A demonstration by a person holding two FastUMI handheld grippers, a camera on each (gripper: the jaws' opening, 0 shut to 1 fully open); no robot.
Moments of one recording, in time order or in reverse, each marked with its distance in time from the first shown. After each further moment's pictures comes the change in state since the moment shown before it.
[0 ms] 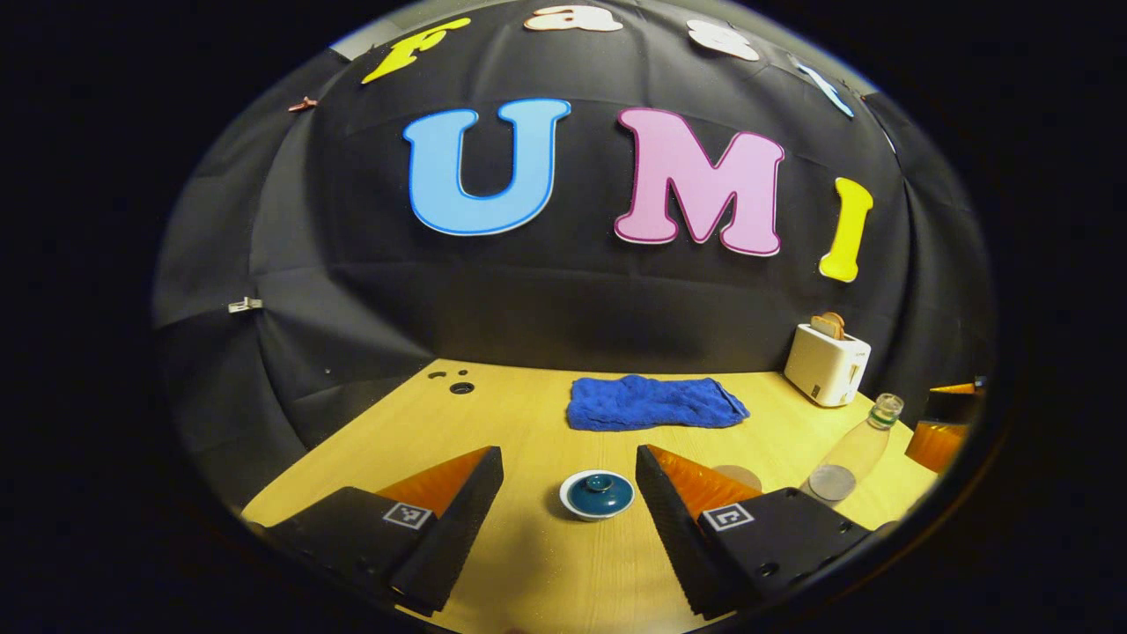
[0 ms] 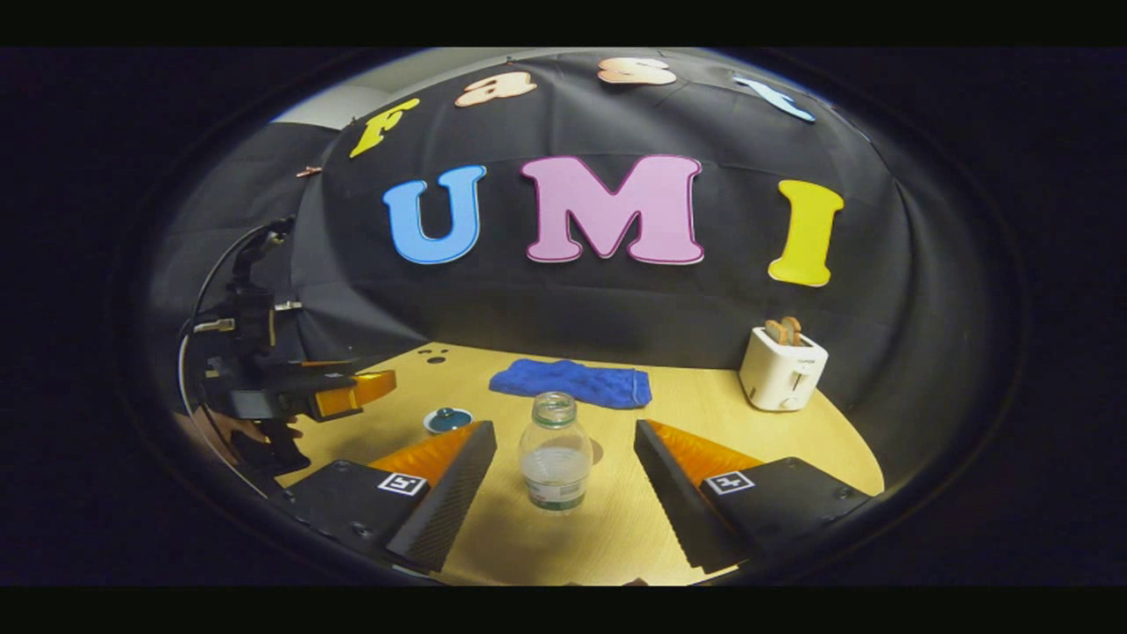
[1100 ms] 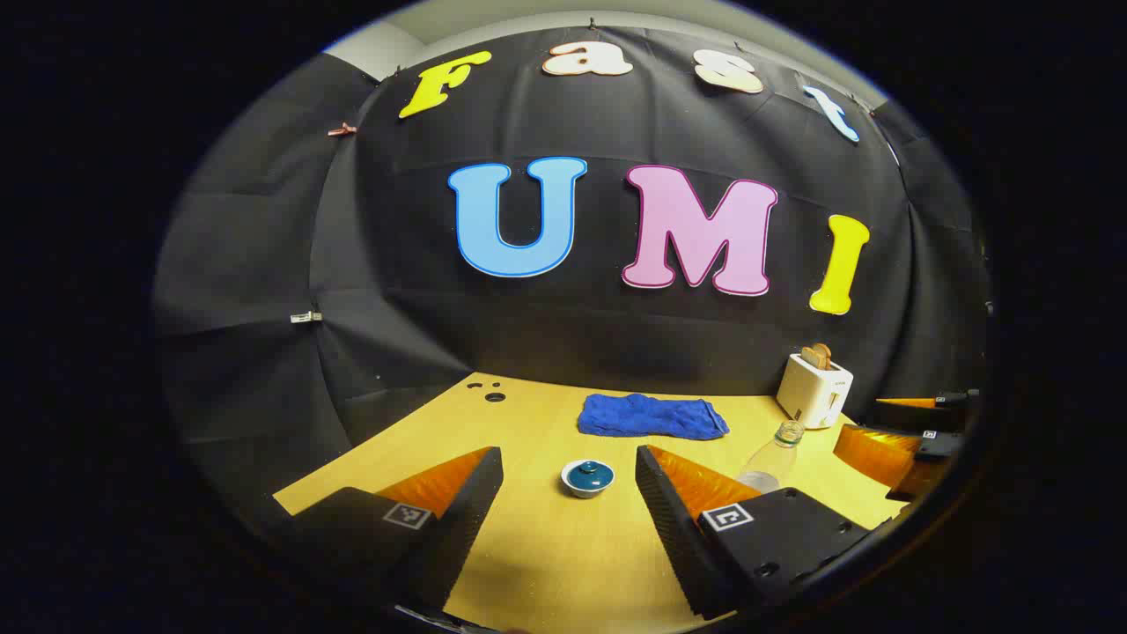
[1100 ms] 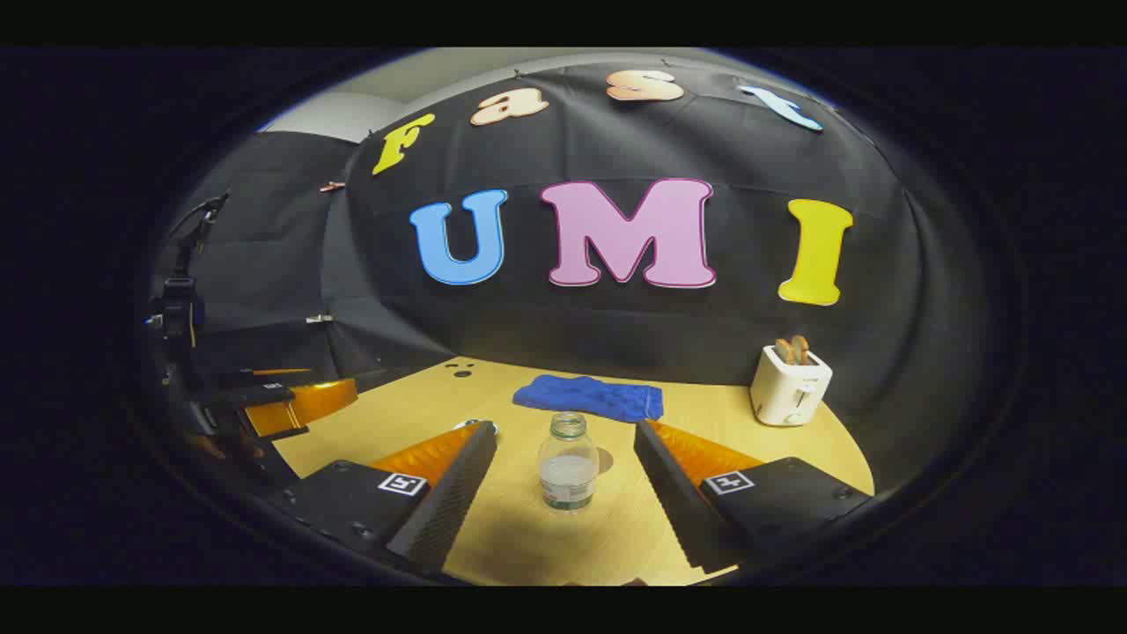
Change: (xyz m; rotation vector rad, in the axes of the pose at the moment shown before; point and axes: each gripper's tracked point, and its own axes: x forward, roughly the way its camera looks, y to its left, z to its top) left arm -0.145 -0.016 0.047 -0.042 -0.080 0.129; right arm -0.041 0.002 0.043 -0.008 -0.072 0.090
